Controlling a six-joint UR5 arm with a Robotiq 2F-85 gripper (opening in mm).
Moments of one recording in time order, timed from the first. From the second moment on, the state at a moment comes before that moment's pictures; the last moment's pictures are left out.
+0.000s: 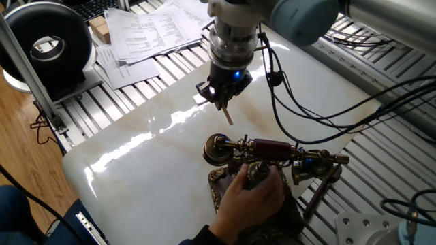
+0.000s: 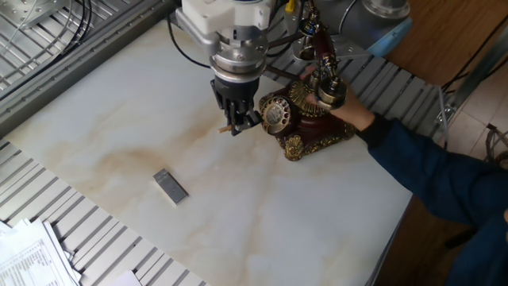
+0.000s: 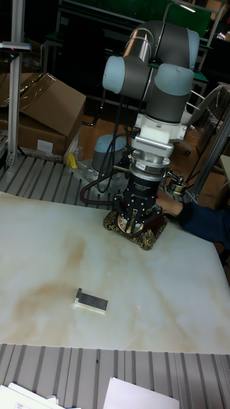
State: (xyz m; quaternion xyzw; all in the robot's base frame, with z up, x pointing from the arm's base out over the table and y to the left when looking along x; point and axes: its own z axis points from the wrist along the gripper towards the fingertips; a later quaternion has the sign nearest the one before) arm 0.489 0.070 0.132 0.15 0.99 0.02 0.06
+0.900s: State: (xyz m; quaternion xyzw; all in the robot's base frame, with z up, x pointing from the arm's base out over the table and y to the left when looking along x) arm 0.451 0.076 0.126 0.16 0.98 0.04 0.07
